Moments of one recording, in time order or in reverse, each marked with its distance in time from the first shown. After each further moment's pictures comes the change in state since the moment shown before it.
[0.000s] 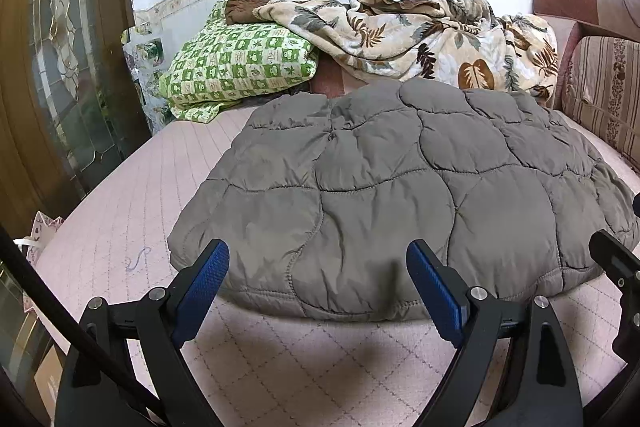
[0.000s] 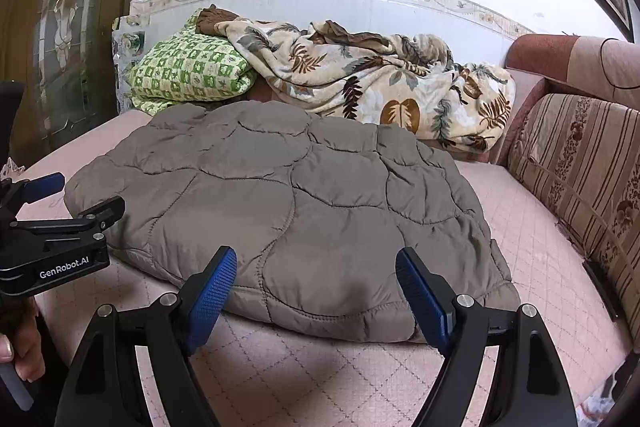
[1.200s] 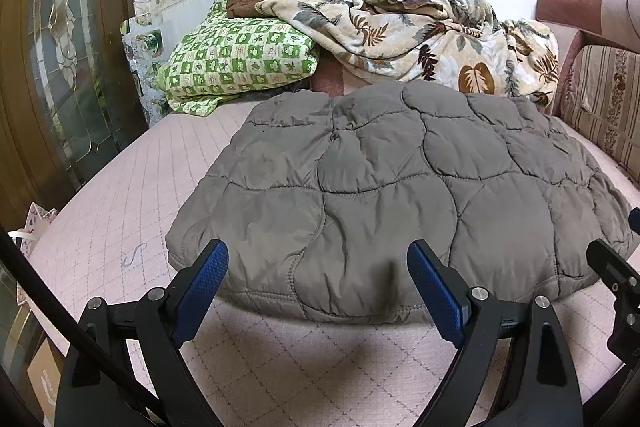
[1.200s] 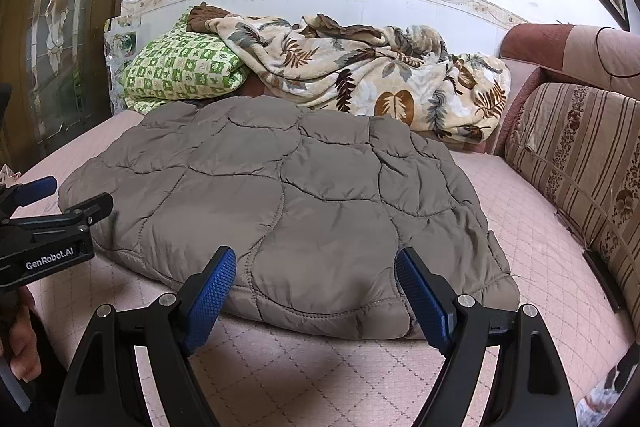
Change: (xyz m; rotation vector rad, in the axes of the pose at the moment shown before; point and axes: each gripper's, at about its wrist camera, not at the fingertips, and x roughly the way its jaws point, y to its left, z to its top) left arm 0.002 0.007 0.001 -0.029 0.011 -0.021; right arm 0.004 -0.008 -0.001 0.024 0.020 -0.006
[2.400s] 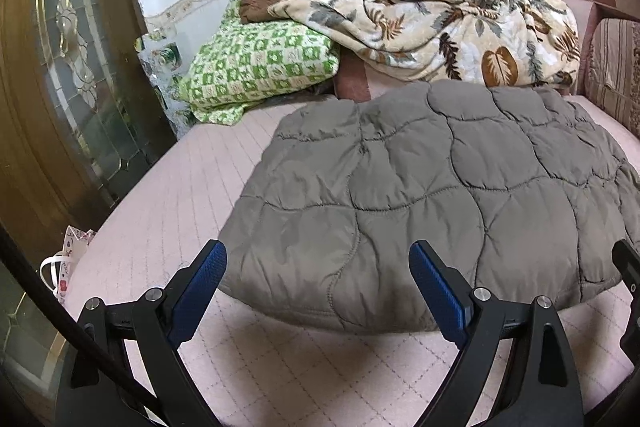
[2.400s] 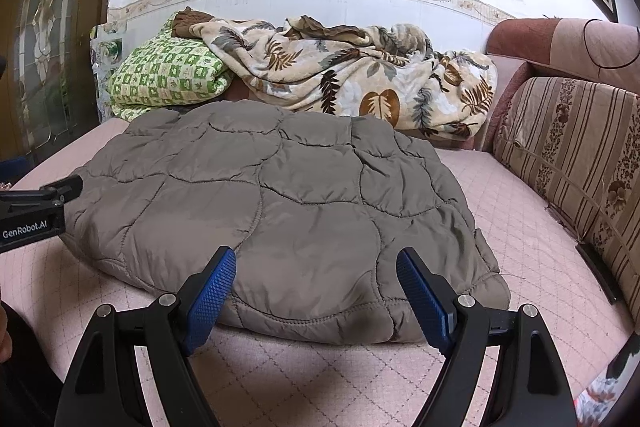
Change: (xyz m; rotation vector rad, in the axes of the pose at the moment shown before) left arm -0.006 -0.008 0.028 0.080 0.049 0.133; right arm 0.004 -0.012 0.001 0.032 -0.006 -0.035
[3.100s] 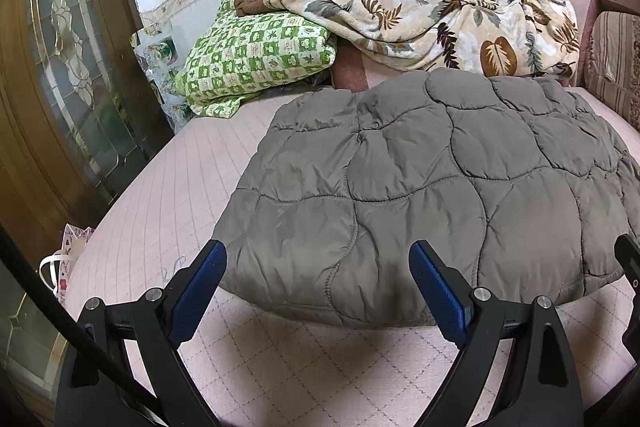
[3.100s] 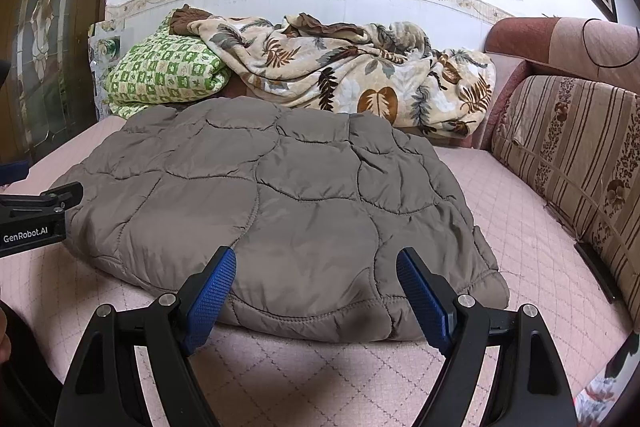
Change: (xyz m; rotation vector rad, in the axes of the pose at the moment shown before) left arm 0.004 0.000 -0.002 0.009 0.024 -0.002; right arm 0.000 0.001 -0.002 0.000 0.008 -0.009
